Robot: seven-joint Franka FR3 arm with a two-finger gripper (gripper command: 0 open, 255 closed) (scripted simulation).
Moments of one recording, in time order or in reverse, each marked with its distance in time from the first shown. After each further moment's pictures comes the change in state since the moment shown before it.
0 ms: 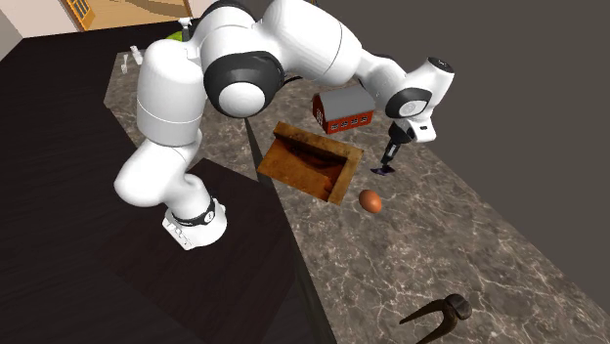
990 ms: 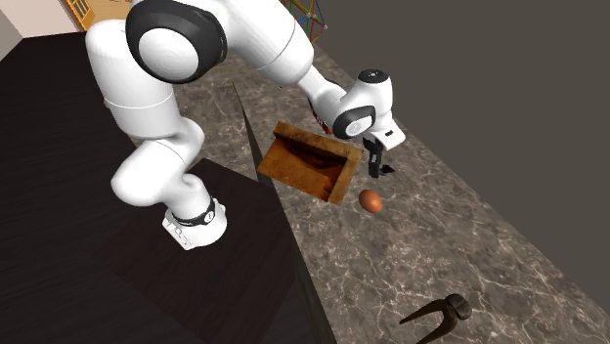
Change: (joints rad) arm -0.096 -0.300 0.026 -0.565 -0.080 0.649 -0.131
